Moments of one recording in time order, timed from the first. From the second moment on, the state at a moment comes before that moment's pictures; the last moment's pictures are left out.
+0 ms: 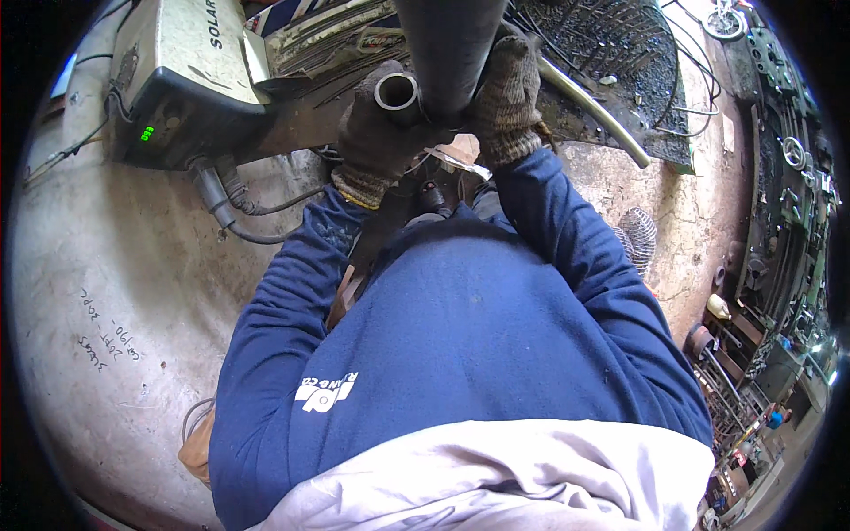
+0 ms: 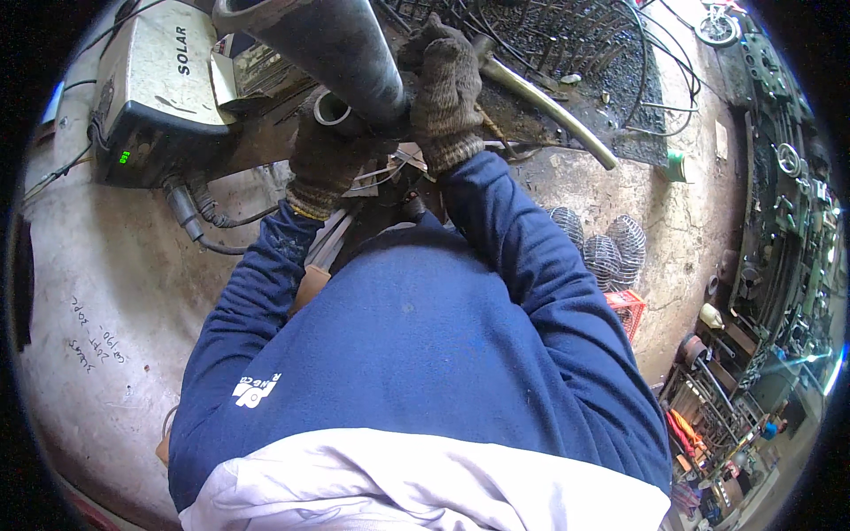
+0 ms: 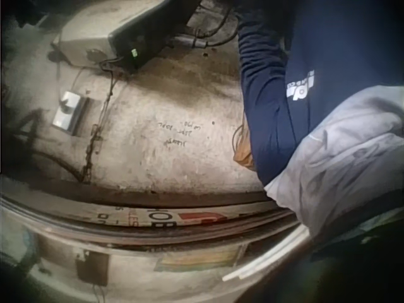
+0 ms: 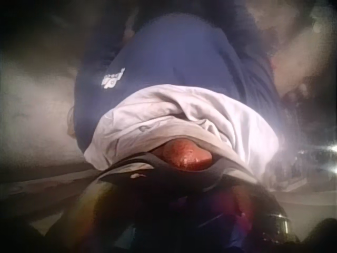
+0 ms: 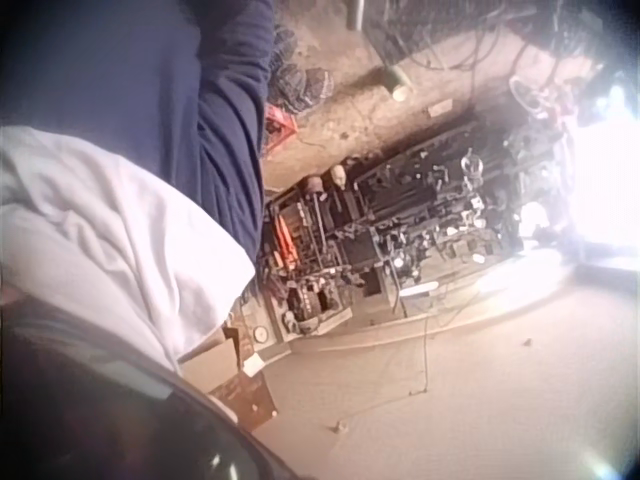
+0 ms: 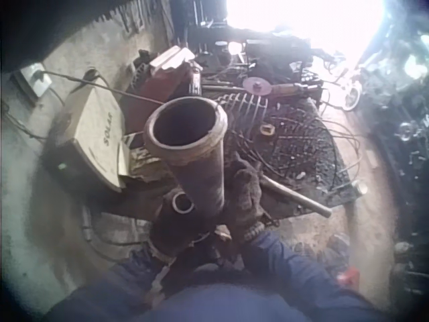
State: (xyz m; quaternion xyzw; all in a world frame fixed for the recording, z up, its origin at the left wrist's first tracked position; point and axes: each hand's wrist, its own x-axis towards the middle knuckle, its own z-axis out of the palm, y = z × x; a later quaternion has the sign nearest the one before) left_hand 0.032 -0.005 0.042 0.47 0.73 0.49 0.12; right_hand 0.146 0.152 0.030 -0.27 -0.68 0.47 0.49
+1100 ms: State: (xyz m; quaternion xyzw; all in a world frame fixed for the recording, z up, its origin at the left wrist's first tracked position) left_hand 0.026 -0.002 0.027 0.49 0.72 0.46 0.16; right_hand 0.193 0.124 0.070 -0.42 -0.52 0.72 0.20
